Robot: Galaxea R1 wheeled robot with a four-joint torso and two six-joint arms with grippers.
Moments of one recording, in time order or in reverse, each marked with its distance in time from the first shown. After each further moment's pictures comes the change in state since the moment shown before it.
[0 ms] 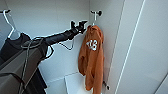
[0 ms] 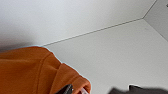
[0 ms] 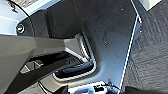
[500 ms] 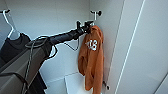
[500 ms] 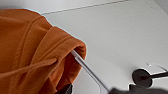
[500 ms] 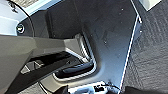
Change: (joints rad) left arm -0.006 0.048 0.048 0.000 0.023 -0.054; right arm 0.000 0.000 0.000 0.000 0.000 0.000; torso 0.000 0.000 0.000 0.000
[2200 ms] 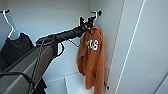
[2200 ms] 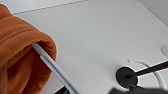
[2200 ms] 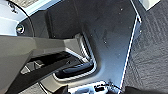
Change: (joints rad) left arm -0.033 0.127 -0.187 0.081 -0.092 -0.007; right arm -0.001 0.001 -0.001 0.003 0.001 0.003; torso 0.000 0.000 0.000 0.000
